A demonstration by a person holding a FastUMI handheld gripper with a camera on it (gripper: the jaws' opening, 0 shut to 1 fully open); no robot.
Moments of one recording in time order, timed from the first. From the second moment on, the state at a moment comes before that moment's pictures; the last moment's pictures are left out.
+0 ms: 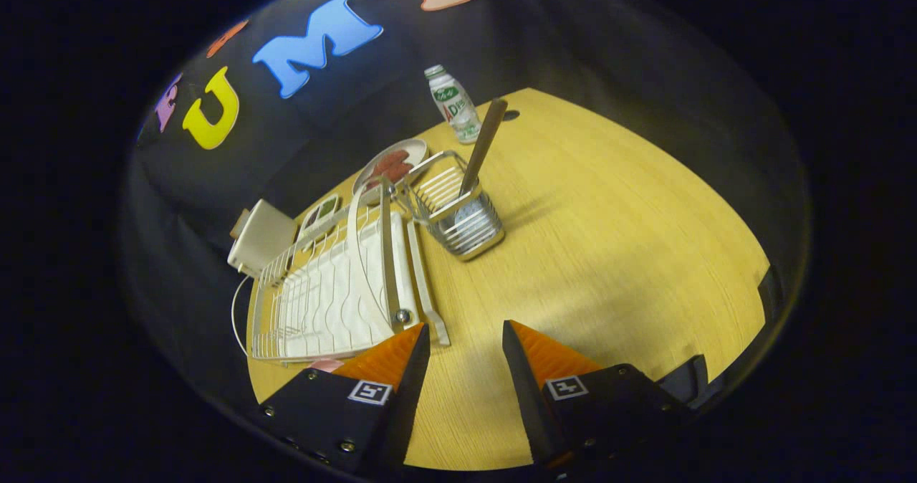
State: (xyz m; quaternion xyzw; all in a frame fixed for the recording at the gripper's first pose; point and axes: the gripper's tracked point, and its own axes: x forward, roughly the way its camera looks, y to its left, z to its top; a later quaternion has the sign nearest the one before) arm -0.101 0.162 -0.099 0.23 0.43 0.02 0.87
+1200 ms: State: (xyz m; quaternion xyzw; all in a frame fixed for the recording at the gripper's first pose) arm 0.048 0.095 -0.080 0.23 0.22 -0.06 0.95
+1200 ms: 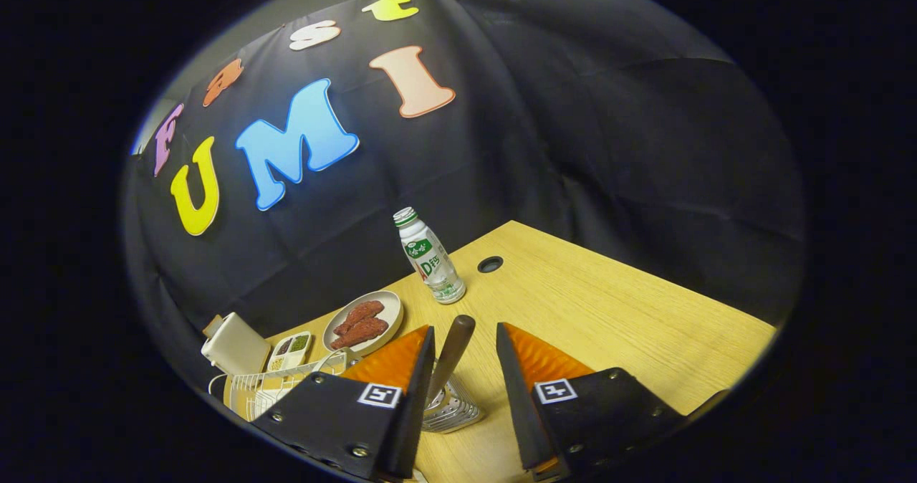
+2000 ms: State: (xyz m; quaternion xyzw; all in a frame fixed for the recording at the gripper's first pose) arm 0.067 0.110 -0.066 0.26 0.24 -0.05 0.93
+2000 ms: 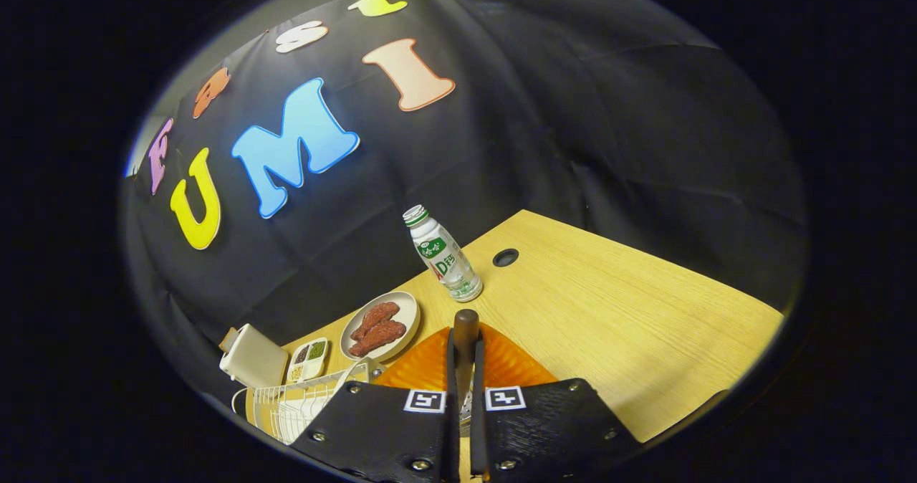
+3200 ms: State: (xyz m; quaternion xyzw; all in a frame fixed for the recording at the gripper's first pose) arm -0.009 0.281 0.128 0.13 0.20 0.22 0.95
